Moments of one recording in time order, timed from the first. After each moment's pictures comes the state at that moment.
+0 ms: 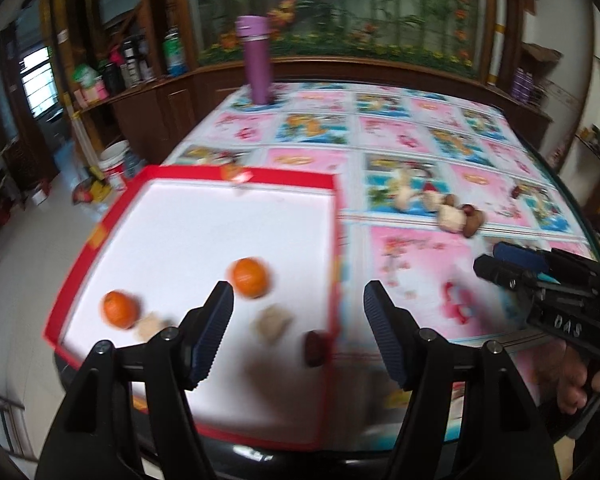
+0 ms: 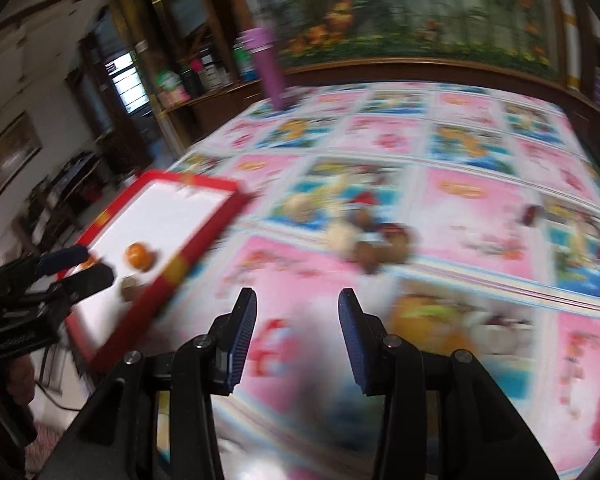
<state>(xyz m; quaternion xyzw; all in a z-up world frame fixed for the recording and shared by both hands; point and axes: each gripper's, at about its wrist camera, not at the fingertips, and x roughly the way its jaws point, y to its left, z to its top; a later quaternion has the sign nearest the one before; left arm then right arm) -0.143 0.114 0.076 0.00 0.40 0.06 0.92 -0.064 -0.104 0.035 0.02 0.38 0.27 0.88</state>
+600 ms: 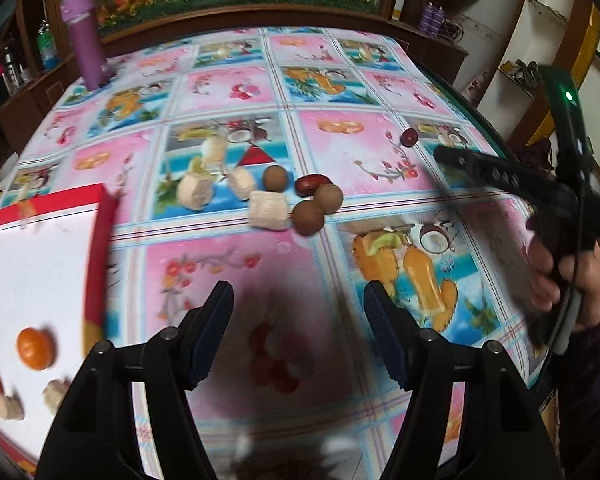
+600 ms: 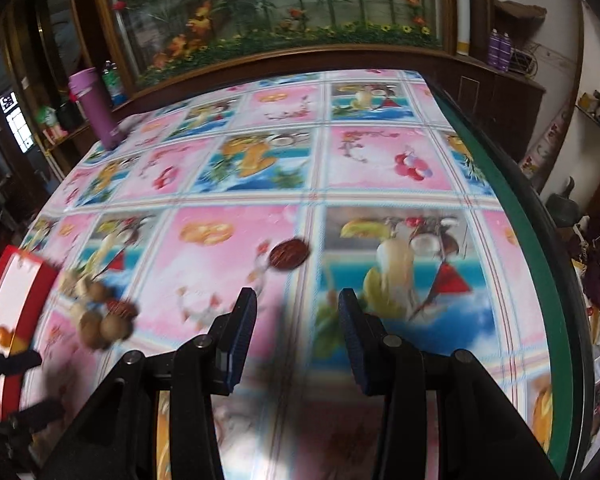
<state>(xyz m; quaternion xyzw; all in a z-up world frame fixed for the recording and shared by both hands) -0.056 -0.003 0.039 0.01 0.49 -0.11 0.87 0.040 -0.228 0.022 0.05 0.42 0.08 0.90</state>
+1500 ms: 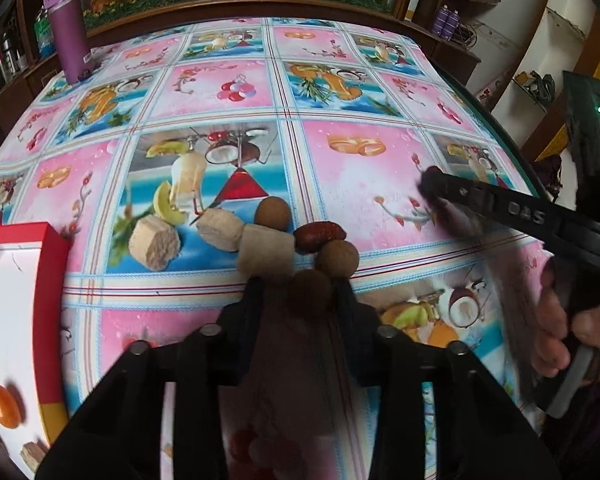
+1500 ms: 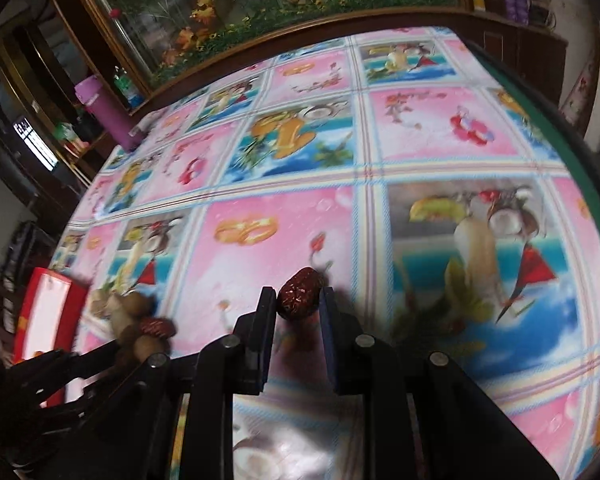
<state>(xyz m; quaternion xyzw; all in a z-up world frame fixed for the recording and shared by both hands) 0.001 -0.013 0.015 -0.01 0.49 -0.11 0.86 0.054 -0.214 0.005 0.13 0.46 0.15 0.87</state>
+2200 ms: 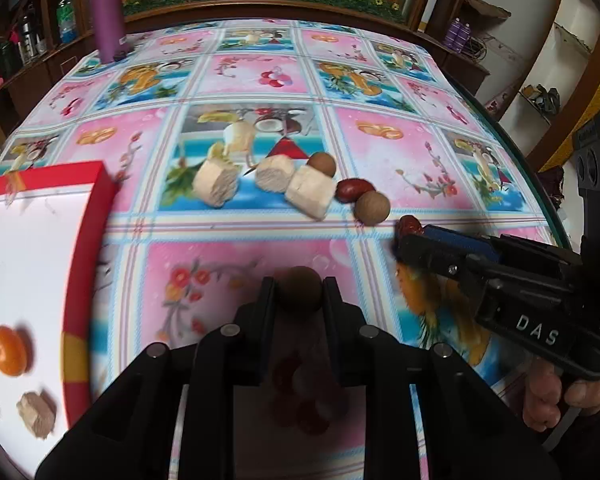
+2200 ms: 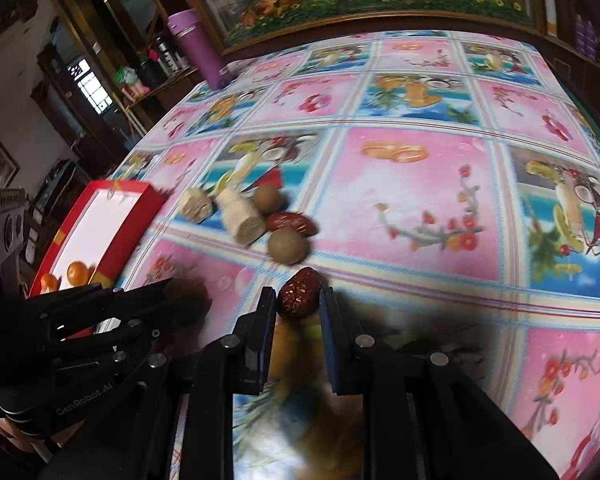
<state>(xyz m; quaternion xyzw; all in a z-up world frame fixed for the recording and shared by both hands) -0.040 0.019 0.015 -0.03 0.48 -0.08 0.87 -0.010 -0.133 0.005 0.05 0.46 0.25 0.85</state>
